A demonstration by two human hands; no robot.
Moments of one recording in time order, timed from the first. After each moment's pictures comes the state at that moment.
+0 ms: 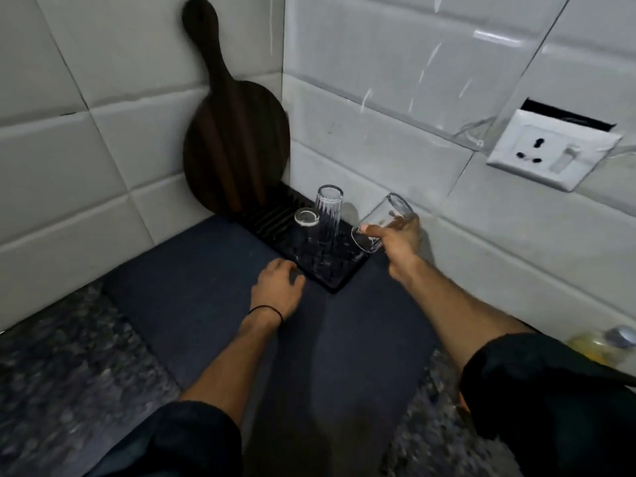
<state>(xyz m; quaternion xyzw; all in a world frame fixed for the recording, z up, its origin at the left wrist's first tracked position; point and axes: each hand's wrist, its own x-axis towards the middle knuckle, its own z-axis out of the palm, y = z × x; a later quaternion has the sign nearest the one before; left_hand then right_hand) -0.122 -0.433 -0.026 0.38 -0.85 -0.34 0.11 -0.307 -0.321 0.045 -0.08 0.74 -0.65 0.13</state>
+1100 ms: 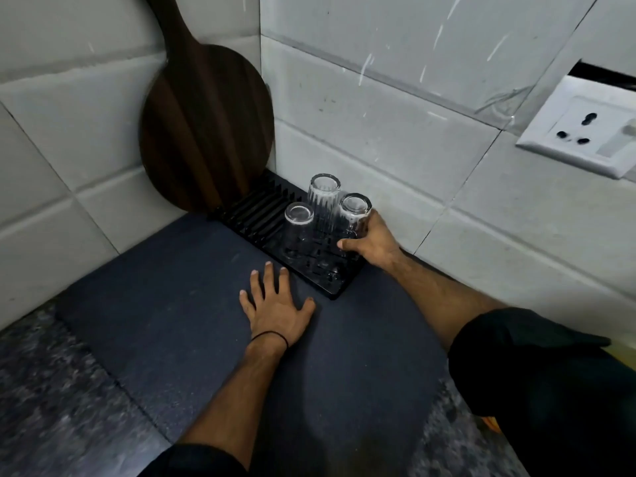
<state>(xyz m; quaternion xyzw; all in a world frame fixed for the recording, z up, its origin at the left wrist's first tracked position) -0.146 -0.432 -0.080 0.41 -0.87 -0.28 0.01 -0.363 -0.366 -0.028 -0.28 0.86 -0.40 0.17</state>
